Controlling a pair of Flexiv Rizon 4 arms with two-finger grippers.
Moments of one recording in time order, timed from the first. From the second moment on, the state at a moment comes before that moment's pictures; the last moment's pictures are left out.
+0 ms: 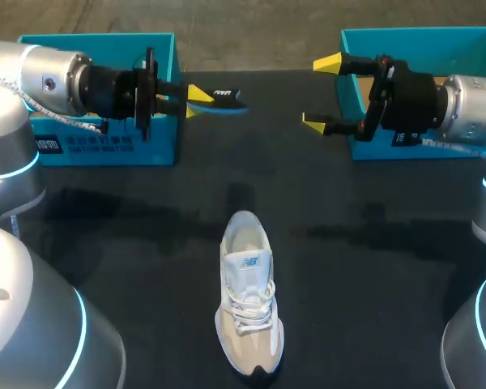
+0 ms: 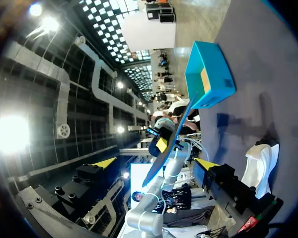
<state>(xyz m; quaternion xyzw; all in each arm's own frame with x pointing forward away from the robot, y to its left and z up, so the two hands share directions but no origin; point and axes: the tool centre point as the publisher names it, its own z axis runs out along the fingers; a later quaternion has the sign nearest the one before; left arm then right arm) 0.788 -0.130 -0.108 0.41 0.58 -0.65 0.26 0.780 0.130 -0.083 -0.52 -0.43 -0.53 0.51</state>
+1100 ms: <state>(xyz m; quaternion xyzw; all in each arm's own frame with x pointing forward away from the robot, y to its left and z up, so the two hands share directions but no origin) 0.790 -0.168 -0.120 0.62 0.41 -0.45 0.50 0.780 0.131 -0.083 -0.52 -0.43 -0.53 0.51</state>
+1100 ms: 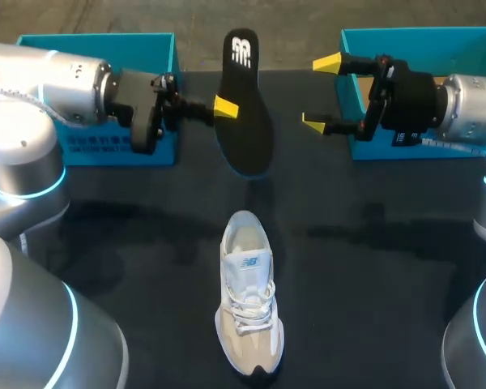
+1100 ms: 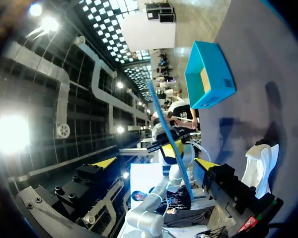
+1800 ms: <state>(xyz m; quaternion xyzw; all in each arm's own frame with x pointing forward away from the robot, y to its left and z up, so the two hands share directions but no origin) 0.802 -0.171 -0.119 0.58 0.47 -0.50 0.45 0.780 0.131 -0.083 -0.52 -0.43 -0.53 0.51</state>
